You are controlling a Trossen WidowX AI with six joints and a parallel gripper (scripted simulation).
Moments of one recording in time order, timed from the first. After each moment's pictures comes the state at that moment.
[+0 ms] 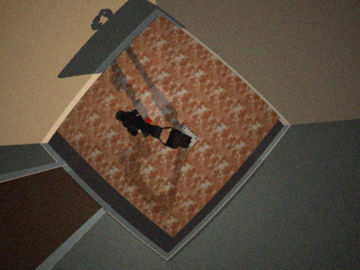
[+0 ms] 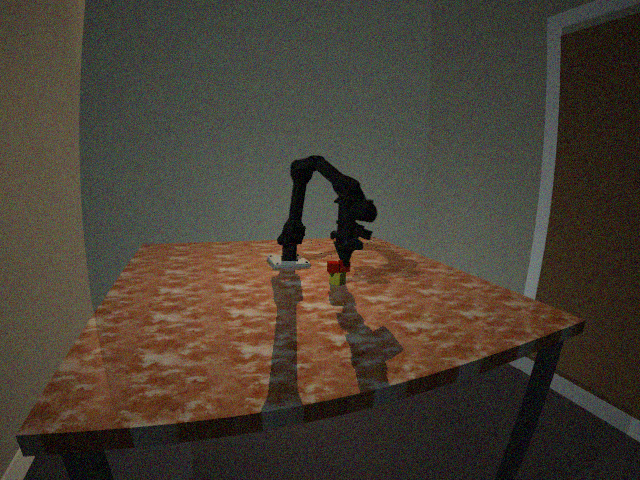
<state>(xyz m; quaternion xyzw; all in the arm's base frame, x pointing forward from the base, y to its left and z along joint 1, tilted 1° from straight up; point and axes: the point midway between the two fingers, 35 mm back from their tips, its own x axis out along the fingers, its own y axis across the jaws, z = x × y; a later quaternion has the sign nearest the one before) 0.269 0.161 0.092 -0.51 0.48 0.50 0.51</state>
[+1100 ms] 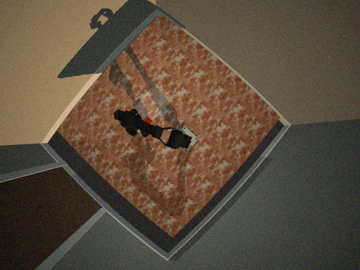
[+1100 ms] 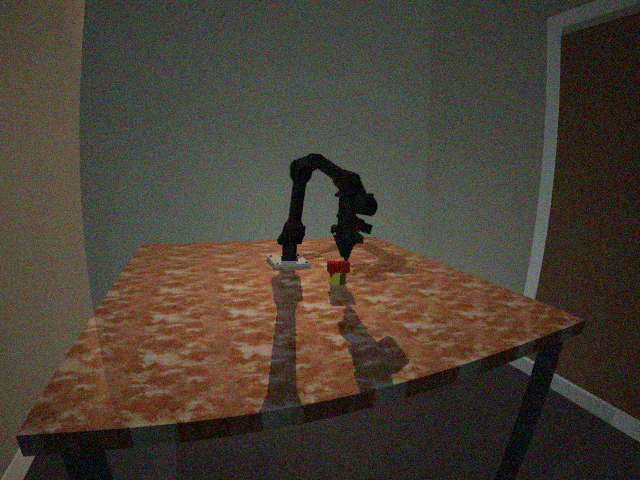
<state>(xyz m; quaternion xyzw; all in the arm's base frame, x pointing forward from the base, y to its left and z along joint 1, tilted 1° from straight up) 0.267 0.160 0.112 -0.51 0.48 0.50 0.50</state>
